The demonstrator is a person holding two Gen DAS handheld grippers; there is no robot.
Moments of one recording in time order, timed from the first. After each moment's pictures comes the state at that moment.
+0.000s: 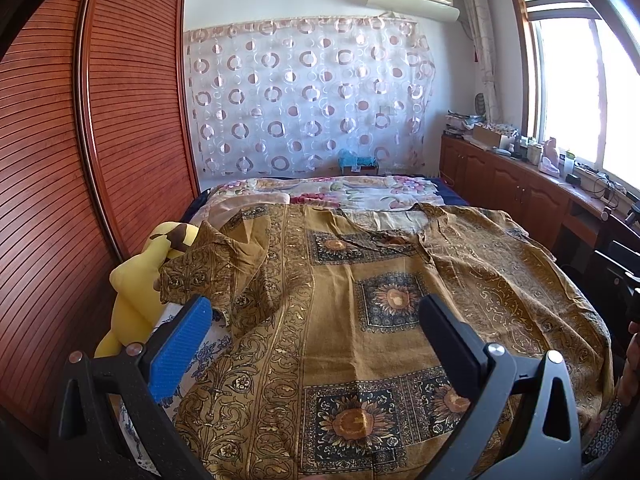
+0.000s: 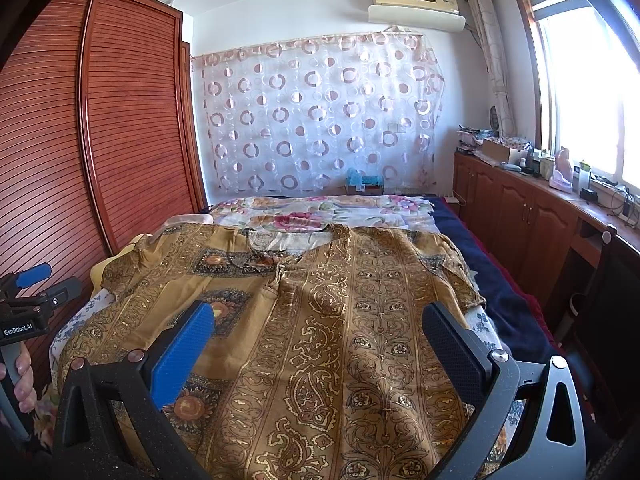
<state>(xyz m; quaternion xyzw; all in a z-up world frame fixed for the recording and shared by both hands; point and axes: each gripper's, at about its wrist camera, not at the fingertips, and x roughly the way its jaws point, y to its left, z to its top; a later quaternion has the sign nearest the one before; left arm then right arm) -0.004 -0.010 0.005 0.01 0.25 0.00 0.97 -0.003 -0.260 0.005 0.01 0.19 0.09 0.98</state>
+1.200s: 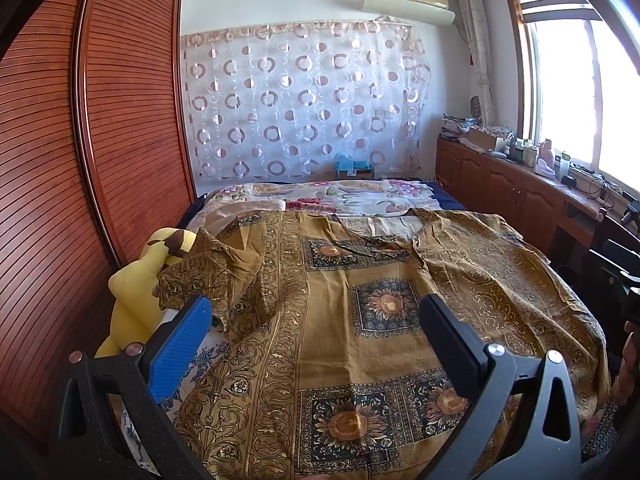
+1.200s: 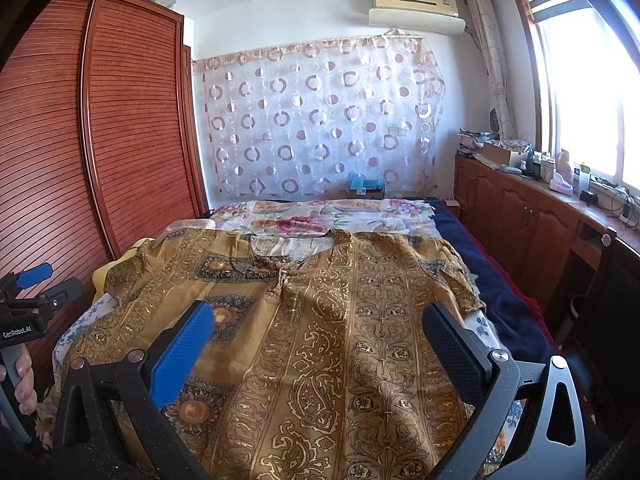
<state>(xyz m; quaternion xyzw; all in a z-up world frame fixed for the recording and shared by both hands) -0.007 -0.016 0.022 0.01 0.24 -0.01 0.97 -0.006 -0.259 0.010 0.01 0.18 0.09 0.98</state>
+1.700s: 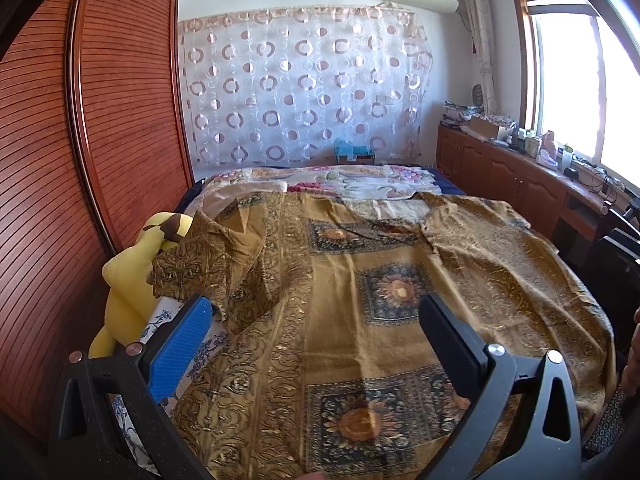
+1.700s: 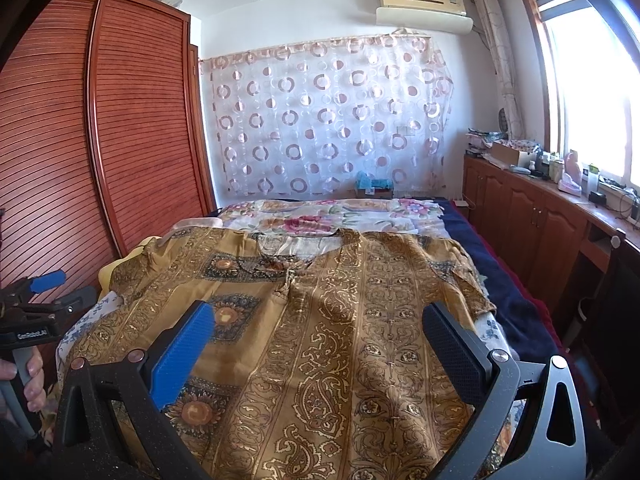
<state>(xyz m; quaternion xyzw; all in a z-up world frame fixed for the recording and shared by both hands) 0.010 -0.009 0.012 0.01 0.27 0.00 0.96 0.006 -0.257 0.006 0.01 0.18 0.12 0.98</state>
